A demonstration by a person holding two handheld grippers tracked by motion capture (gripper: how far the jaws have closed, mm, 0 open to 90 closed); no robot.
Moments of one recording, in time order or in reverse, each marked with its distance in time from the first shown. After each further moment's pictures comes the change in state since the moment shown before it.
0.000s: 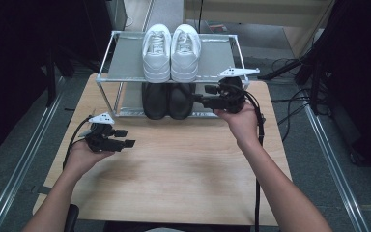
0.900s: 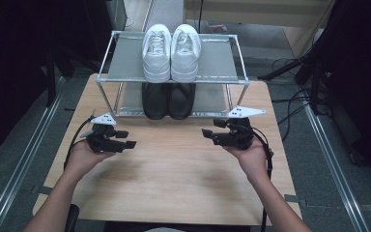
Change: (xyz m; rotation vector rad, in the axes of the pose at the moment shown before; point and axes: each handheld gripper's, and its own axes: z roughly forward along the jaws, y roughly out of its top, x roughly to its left) left arm -0.003 0.000 0.002 0.024 -0.007 0.010; right arm 0.008 -0.096 -0.021 0.048 0.001 -0.025
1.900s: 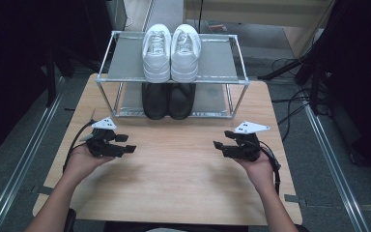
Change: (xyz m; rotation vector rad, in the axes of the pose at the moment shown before) left arm -0.010 -0.008 -0.002 0.020 0.006 0.026; right arm -0.024 -0.055 0.001 0.063 -0.099 -0.040
